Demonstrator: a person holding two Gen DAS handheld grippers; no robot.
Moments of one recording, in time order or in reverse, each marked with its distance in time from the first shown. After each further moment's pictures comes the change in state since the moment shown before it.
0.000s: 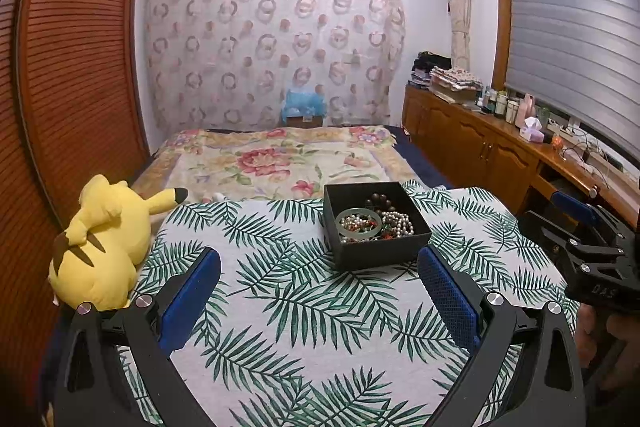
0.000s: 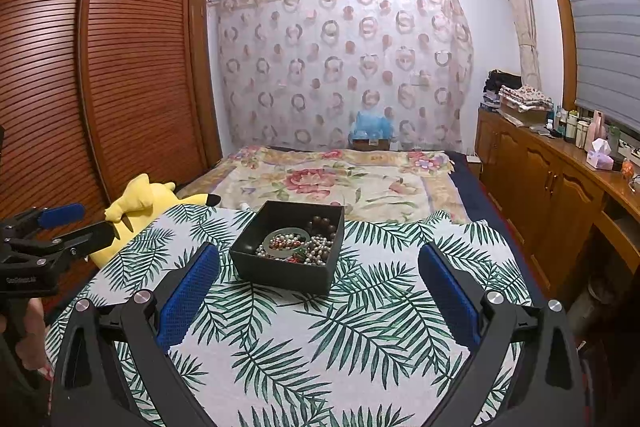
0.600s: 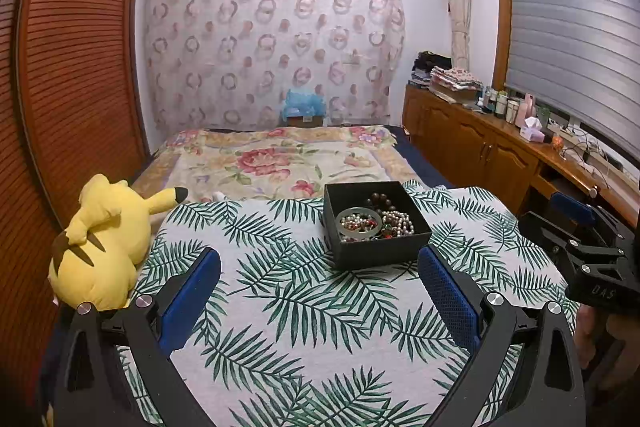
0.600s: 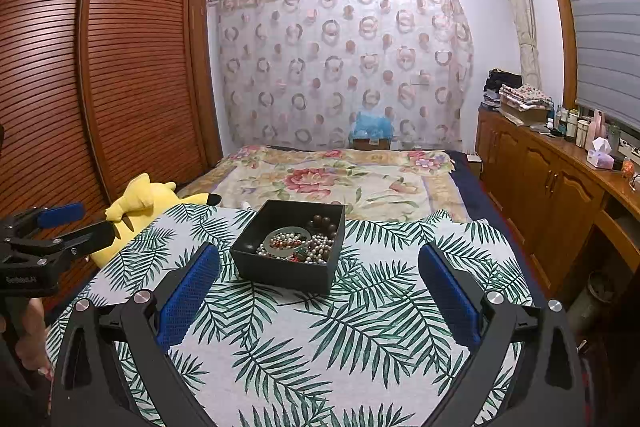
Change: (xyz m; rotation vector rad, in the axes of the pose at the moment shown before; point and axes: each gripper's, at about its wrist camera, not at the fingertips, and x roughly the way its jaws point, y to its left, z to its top) left arm 0.000 -0.001 0.000 0.000 0.000 0.002; right arm 0.001 0.000 -0.002 0.000 0.001 0.001
